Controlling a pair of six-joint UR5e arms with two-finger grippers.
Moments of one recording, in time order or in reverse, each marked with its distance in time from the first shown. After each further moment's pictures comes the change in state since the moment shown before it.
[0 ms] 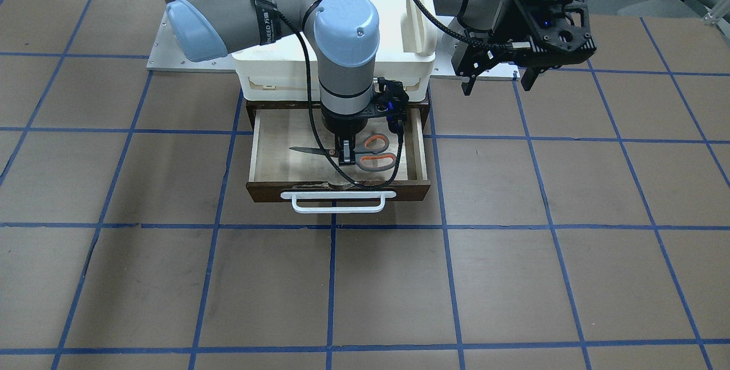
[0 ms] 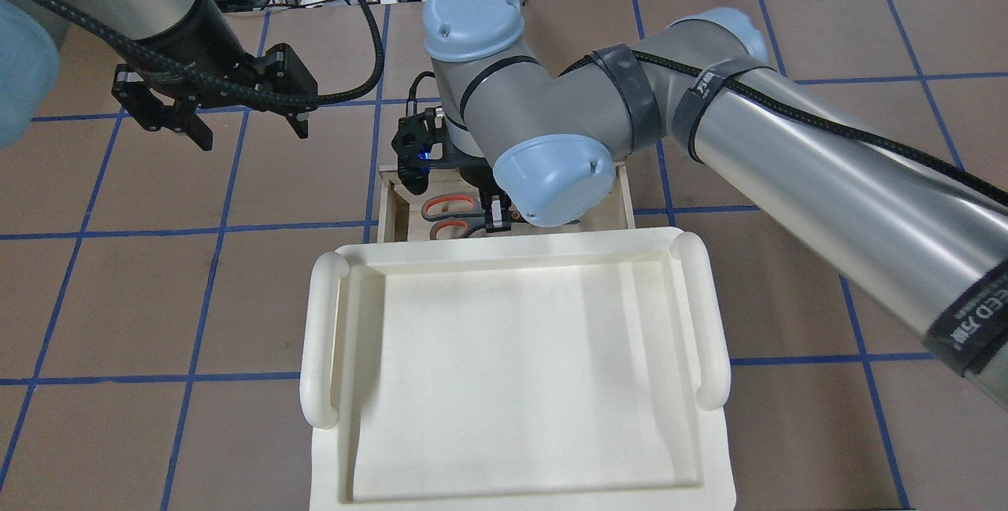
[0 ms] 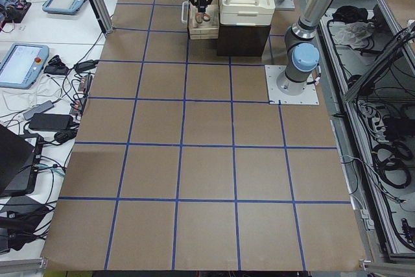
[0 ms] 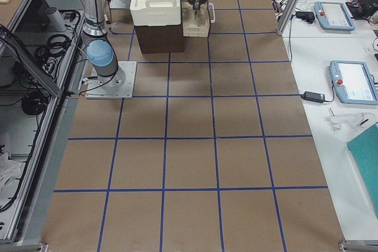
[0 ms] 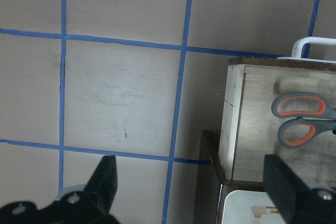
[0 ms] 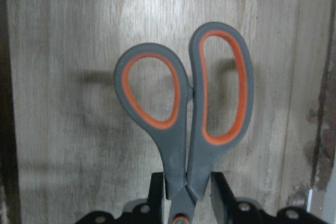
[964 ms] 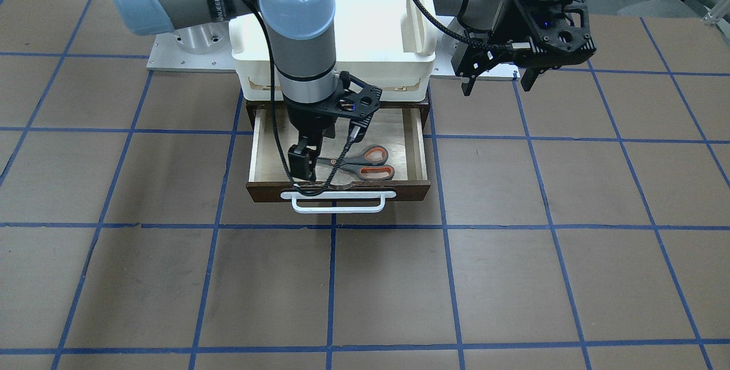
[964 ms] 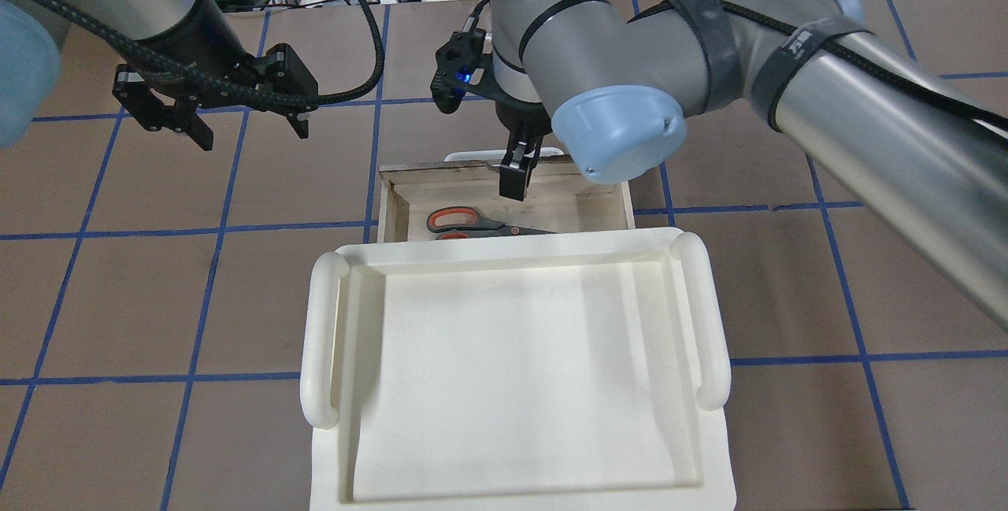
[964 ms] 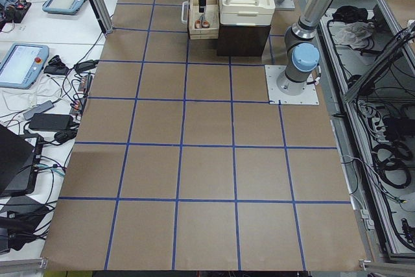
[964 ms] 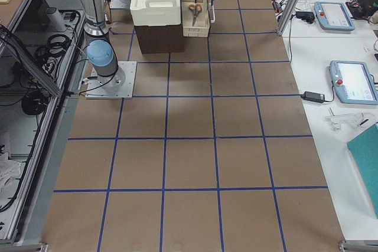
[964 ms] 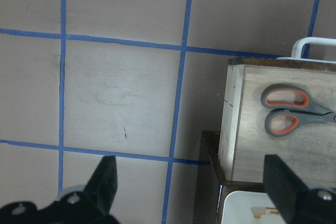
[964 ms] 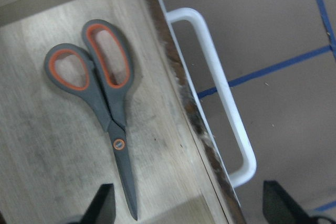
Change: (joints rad) left arm 0.000 -0.001 0.000 0.001 -0.001 -0.001; right arm -0.123 -0.089 -0.017 -0.007 0.006 0.385
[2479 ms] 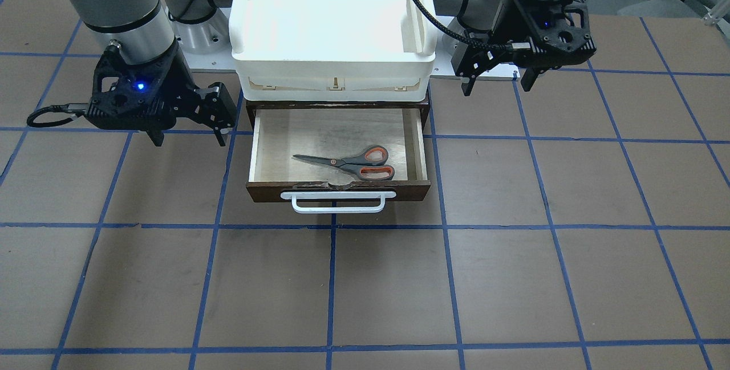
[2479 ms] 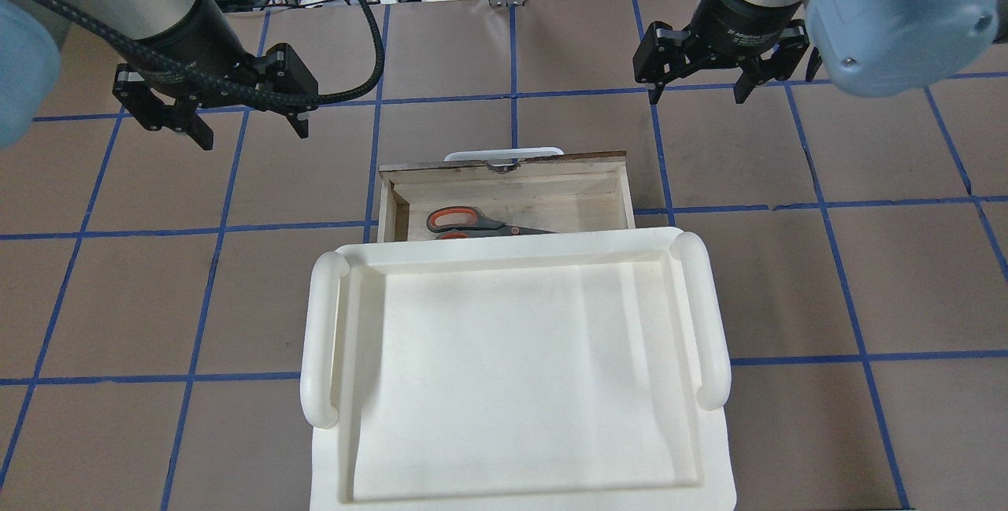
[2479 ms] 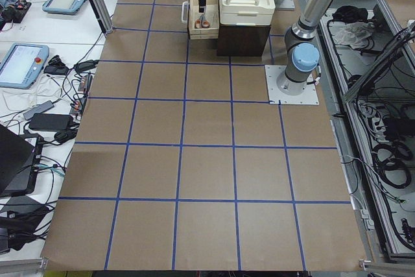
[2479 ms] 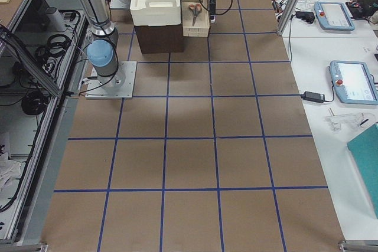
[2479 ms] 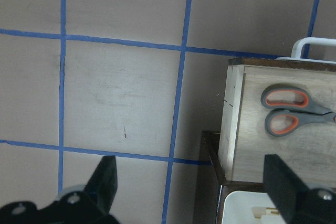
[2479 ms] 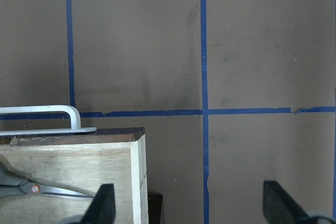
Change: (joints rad) left arm 0.000 0.000 0.000 0.001 0.000 0.000; right arm -0.287 -0.173 0.015 0.145 0.004 0.863
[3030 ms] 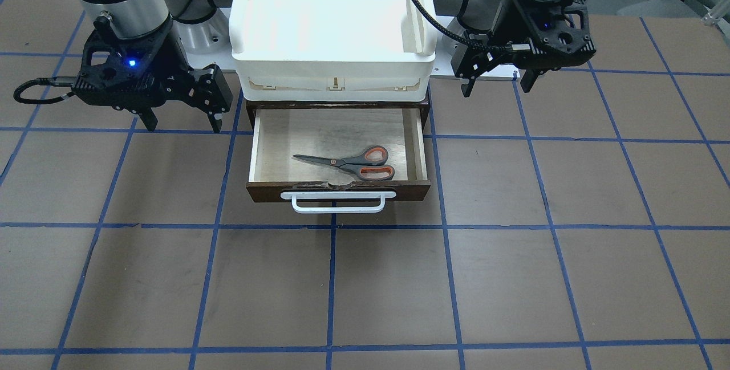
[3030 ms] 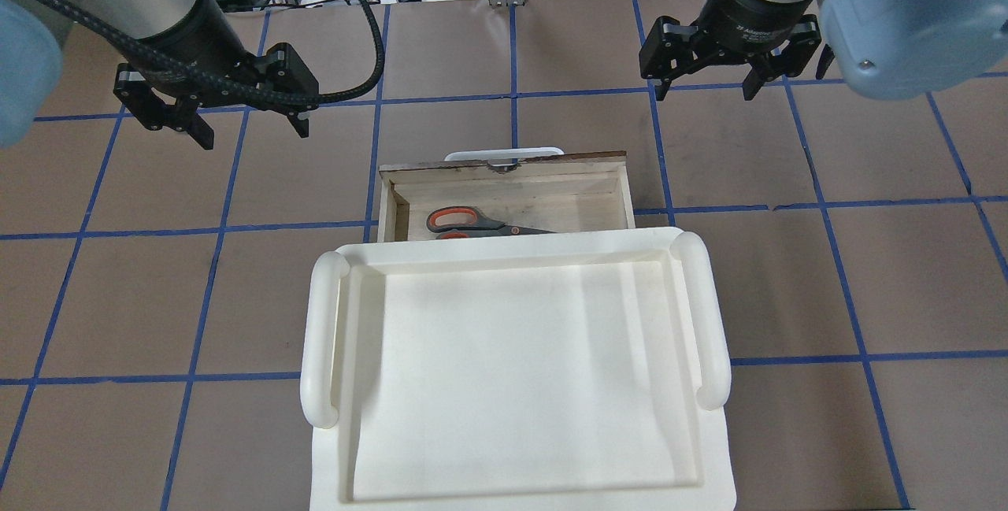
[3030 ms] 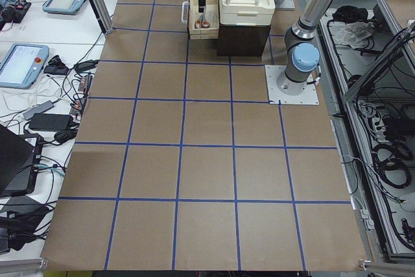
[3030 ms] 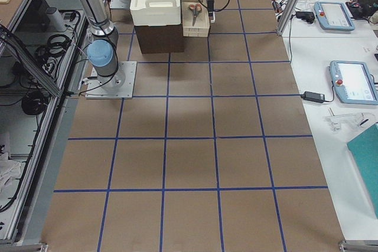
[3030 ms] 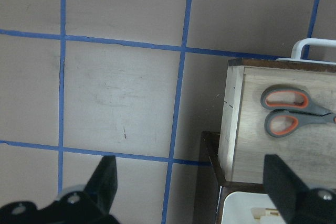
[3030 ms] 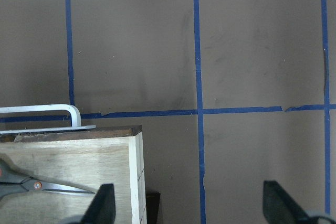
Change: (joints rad) left arm 0.000 -0.004 0.000 0.006 -0.003 0.000; right arm -0.001 -0.033 0.001 0.006 -0.010 0.006
